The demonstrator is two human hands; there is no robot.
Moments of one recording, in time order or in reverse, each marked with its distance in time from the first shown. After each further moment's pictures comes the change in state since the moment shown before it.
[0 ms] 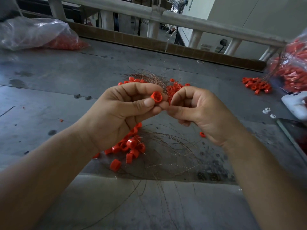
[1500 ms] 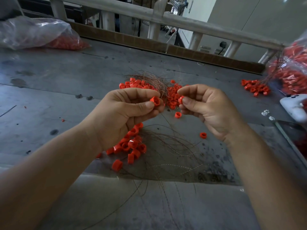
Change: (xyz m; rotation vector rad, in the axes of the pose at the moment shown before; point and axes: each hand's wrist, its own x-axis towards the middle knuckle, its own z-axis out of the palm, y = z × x) left_hand 0.002 -0.002 0.001 0.055 0.154 -0.080; right_hand 0.011 0.013 -0.018 0.062 0.129 -0.015
